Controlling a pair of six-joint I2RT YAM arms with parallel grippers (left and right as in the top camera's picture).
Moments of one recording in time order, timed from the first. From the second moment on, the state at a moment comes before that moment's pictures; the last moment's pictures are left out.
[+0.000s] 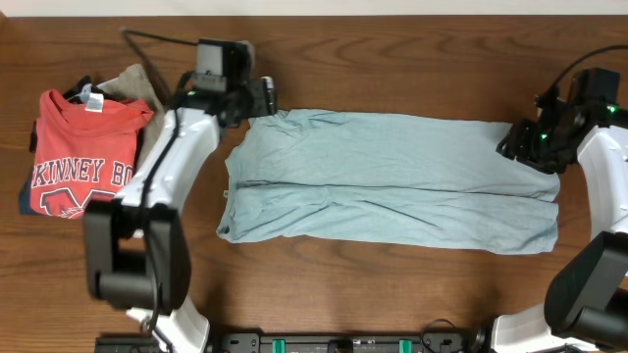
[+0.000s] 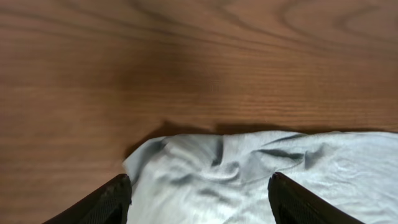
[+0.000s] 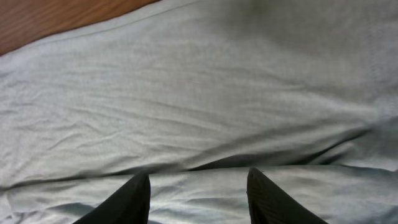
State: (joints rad) left arm -0.17 1.86 1.39 -0.44 0.19 -0.23; right arm -0.29 1.69 1.33 -0.97 -0.23 0.09
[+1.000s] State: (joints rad) left arm -0.29 2.09 1.43 -0.35 0.15 0.05; right arm -0.27 1.69 1.33 -0.98 -0.24 0.09
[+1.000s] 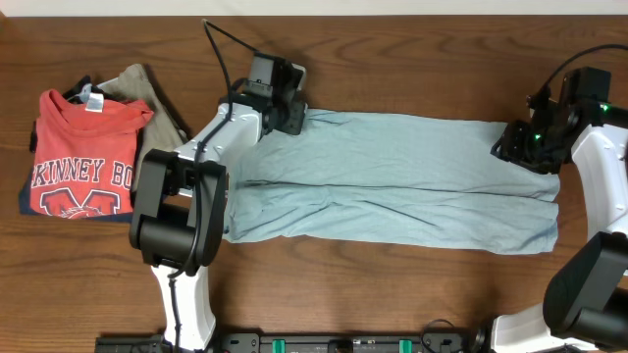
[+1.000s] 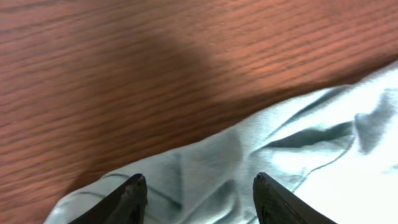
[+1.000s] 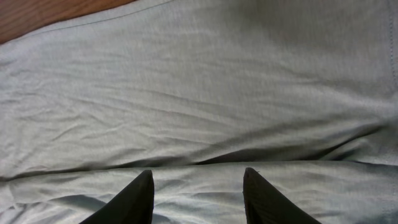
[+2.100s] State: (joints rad) left arm -0.30 1.96 1.43 -0.51 0.10 -0.08; right arm -0.27 1.70 1.33 -0.79 -0.02 0.11
